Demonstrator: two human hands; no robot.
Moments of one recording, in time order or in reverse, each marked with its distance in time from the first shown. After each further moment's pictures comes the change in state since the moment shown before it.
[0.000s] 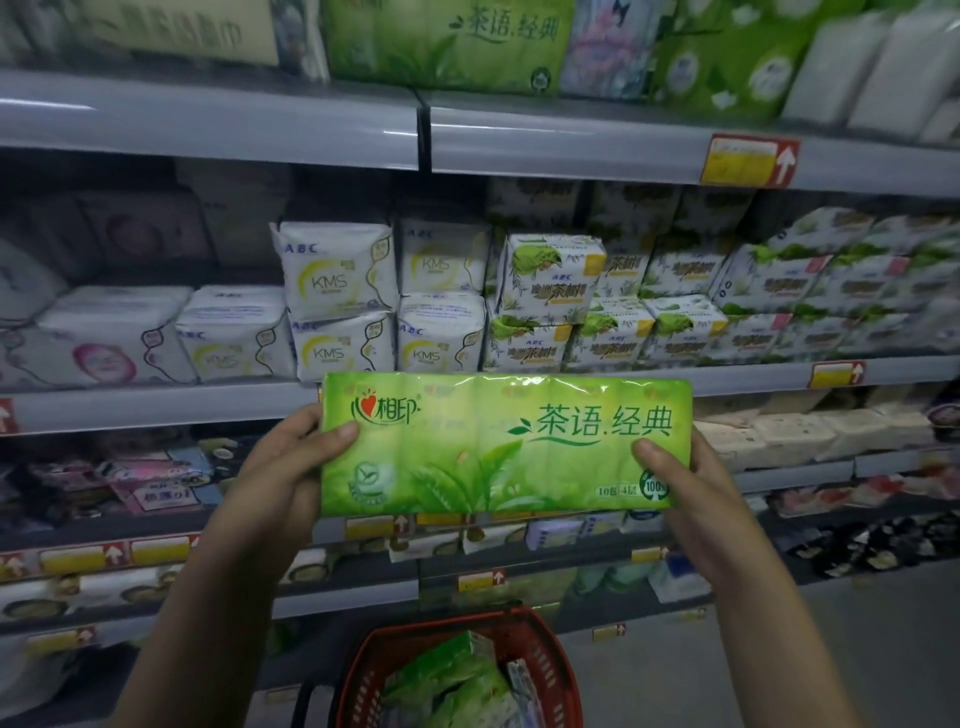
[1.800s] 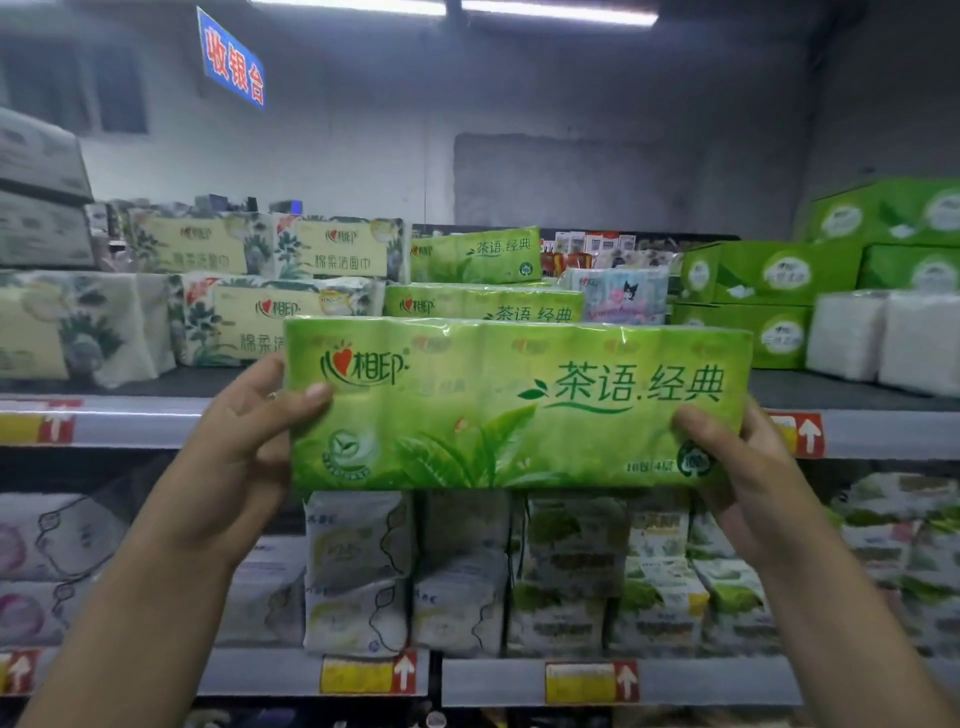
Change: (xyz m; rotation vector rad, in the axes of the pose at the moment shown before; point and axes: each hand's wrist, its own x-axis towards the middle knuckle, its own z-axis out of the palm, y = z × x) left_hand 0.074 0.182 0.060 0.270 -0.019 0.630; right_hand 0.133 -0.178 0.023 0.193 -0.268 -0.573
